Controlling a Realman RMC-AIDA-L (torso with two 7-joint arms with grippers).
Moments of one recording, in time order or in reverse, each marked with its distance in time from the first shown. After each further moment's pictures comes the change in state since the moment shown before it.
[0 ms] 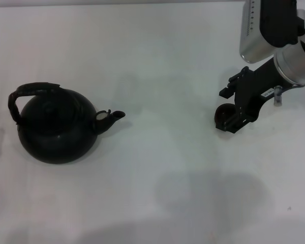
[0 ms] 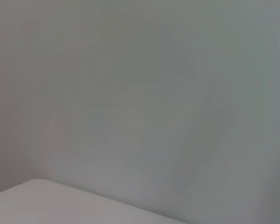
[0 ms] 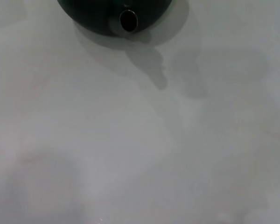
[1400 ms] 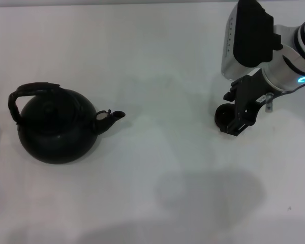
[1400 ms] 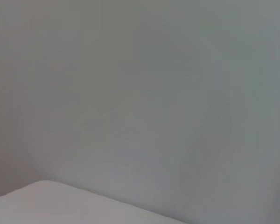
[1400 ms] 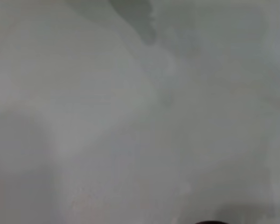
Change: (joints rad) left arm 0.000 0.000 0.000 0.000 -0.018 -0.001 0.000; right arm 0.042 0.006 -0.127 0.095 -0.097 0.104 0.063
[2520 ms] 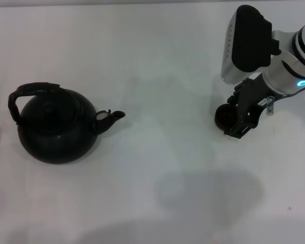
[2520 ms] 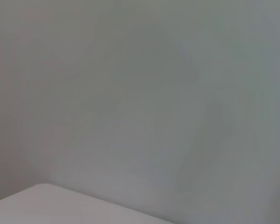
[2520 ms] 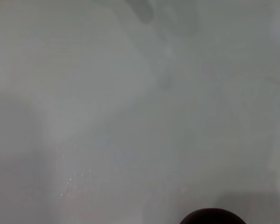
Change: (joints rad) left arm -0.002 0.000 0.000 0.000 -0.001 0.008 0.000; right arm 0.012 0.000 -0.013 0.051 -0.016 0.028 0.000
